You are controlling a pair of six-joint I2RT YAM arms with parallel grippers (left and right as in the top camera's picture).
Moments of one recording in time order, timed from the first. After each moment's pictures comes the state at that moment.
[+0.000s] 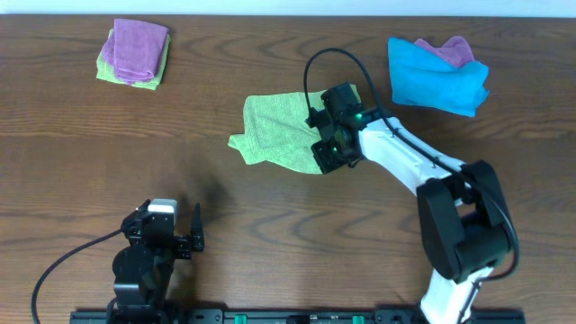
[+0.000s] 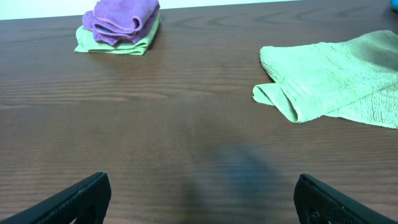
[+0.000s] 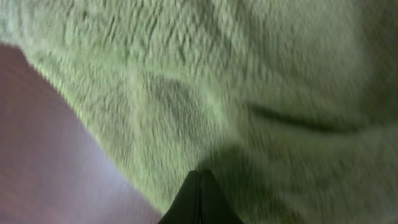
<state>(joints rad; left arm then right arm) -0.05 0.01 0.15 -0.52 0.02 0.05 0.43 1.97 1.28 -0.65 -0.18 -0.03</state>
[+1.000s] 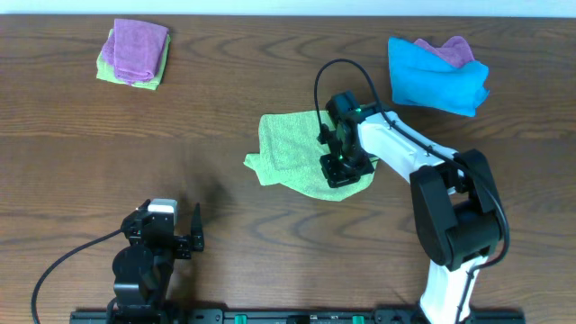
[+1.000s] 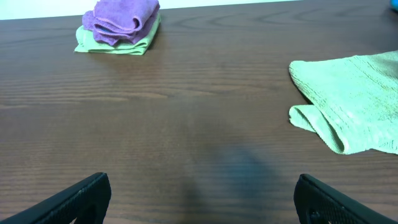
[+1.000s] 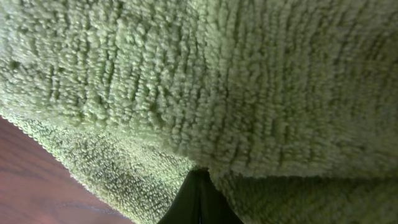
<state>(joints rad) -0.05 0.01 0.15 -0.52 0.02 0.05 0.40 2.03 1.33 -0.95 -0.20 0.07</state>
